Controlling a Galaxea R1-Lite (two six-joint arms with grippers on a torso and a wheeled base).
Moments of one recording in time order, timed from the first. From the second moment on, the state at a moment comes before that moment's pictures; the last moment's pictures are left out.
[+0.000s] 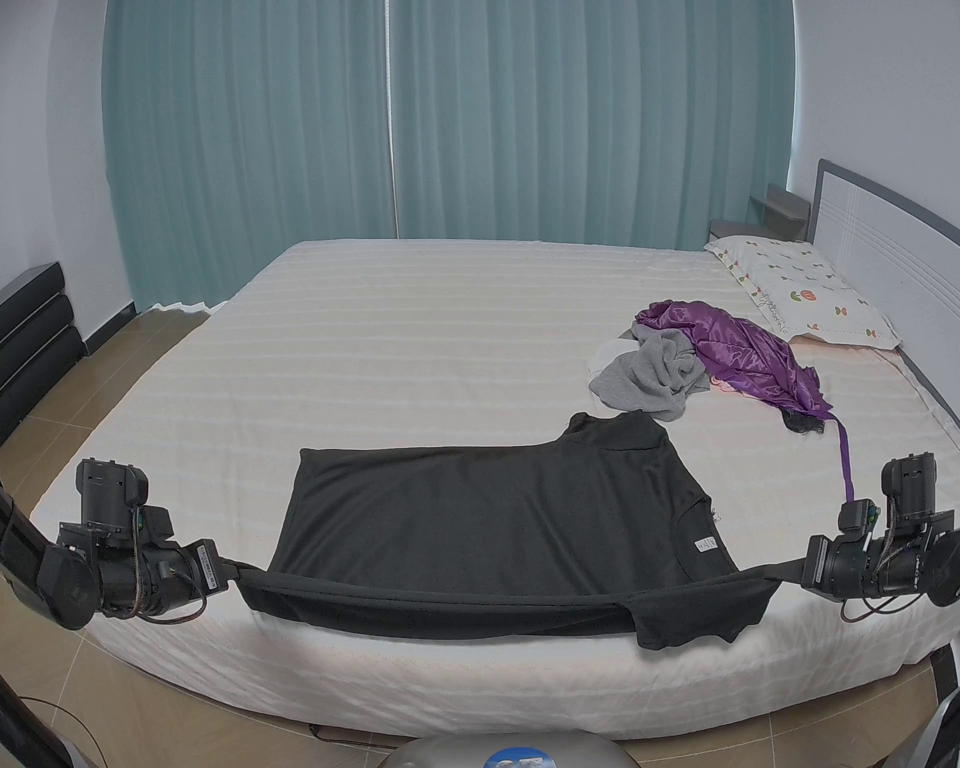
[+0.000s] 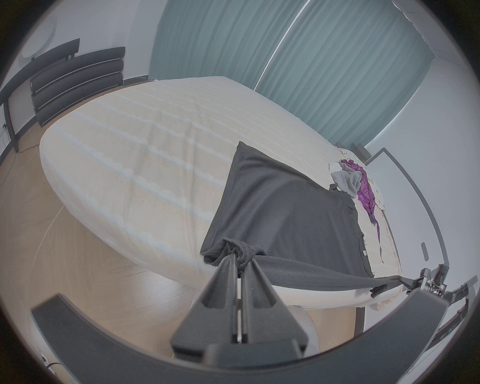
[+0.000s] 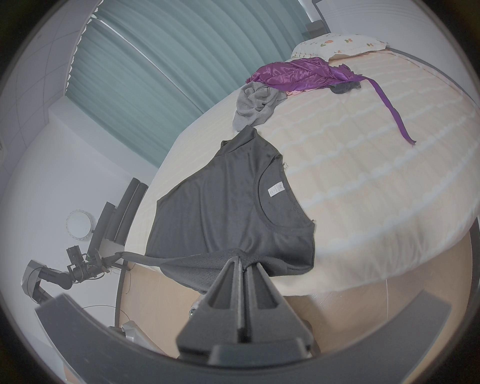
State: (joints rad) left arm 0.02 1.74 -0.40 -0.55 -0.21 -0.41; right arm -0.04 1.70 -0.34 -0.55 0.45 0.36
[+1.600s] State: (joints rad) left arm -0.02 2.10 -0.73 -0.51 -0.18 -0.49; right arm -0.01 2.08 -0.66 -0.55 0.44 0.39
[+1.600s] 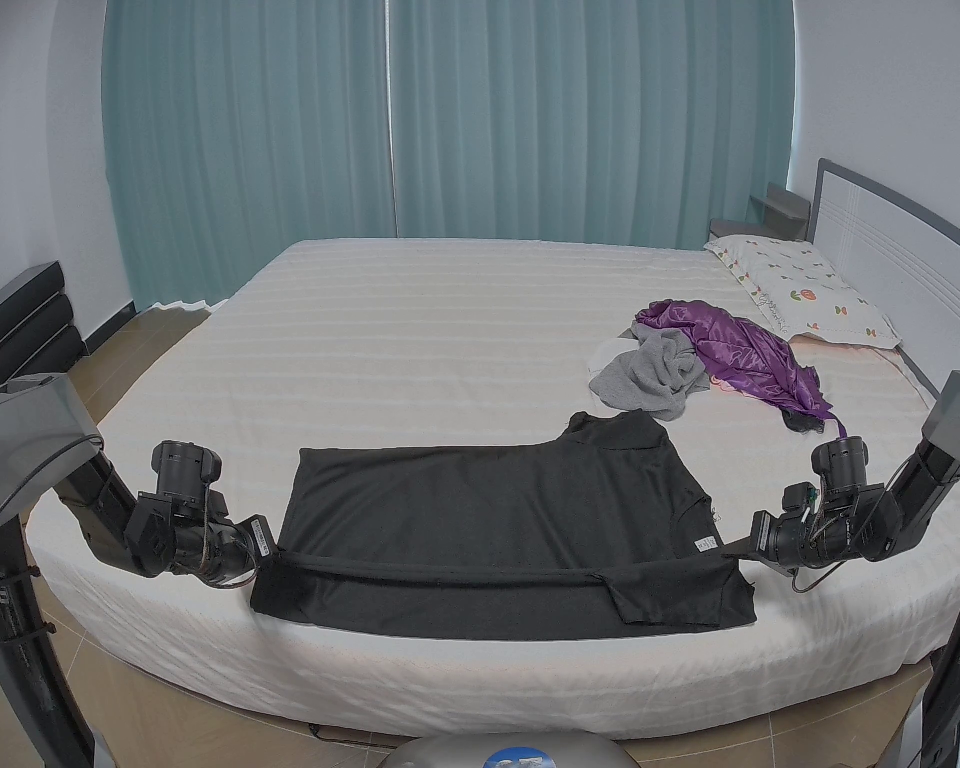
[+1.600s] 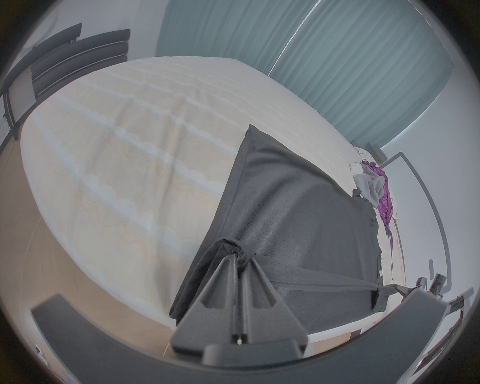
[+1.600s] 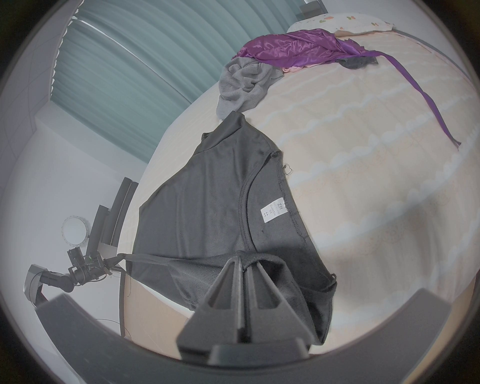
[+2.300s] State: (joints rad) left arm -0.04 2.19 -0.78 -0.51 -0.16 -0.50; right arm 0.00 2.15 -0.71 -0.55 0.44 0.41
